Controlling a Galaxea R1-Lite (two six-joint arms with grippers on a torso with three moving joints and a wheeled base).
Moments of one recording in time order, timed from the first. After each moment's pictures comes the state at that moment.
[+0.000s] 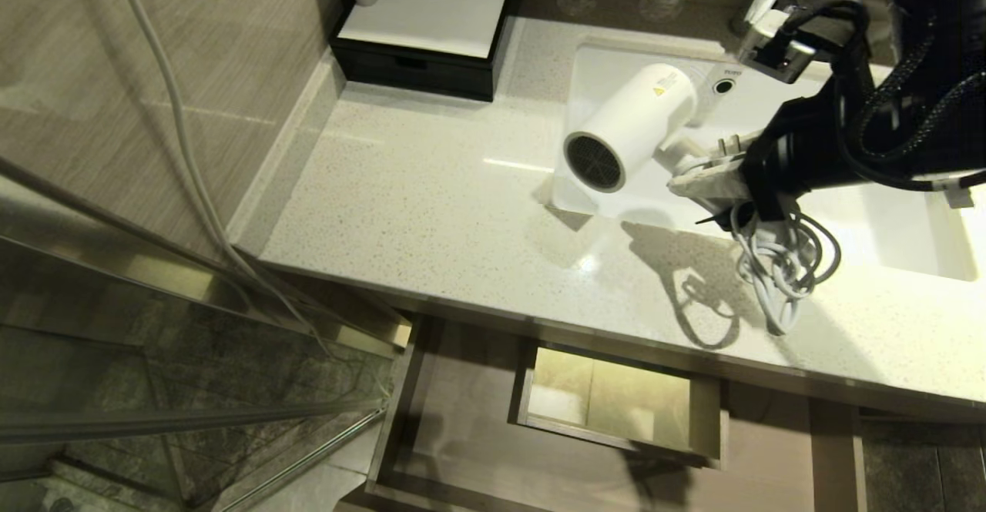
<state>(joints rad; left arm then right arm) 0.00 0.00 0.00 0.00 0.00 0.00 0.39 1.60 -1.51 0.34 0.28 -0.46</state>
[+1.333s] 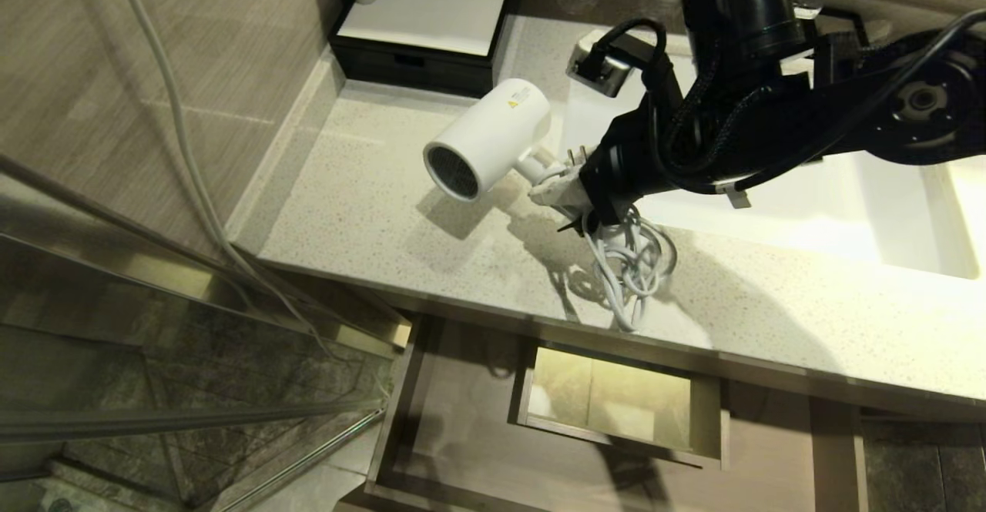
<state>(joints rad) 0.00 0.00 0.00 0.00 0.00 0.00 0.62 1.86 -1.75 0.31 0.28 -0.37</state>
